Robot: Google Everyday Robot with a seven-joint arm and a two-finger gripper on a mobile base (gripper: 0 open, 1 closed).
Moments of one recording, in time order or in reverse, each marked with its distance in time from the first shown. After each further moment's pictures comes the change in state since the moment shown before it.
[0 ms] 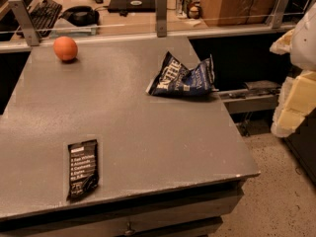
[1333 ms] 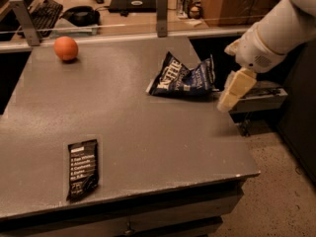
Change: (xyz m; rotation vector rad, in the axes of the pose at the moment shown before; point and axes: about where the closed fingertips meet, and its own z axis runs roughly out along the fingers) arm -0.056 -0.087 0.112 -0.010 -0.232 -0.011
